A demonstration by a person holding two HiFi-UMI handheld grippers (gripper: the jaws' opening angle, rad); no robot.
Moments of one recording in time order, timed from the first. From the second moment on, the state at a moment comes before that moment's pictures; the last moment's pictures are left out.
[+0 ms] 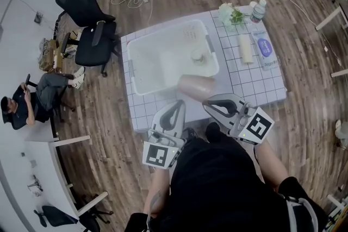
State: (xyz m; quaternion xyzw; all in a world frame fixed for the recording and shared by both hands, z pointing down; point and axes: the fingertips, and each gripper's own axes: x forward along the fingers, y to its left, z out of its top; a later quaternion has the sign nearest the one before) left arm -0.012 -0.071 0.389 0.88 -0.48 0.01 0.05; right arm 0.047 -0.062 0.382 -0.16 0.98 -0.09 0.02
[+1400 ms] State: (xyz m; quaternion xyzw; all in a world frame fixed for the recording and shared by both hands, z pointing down) left arm -0.064 0.014 0.397 0.91 -0.41 -0.01 0.06; right arm 0.027 0.014 0.430 -0.29 0.95 -0.08 -0.10
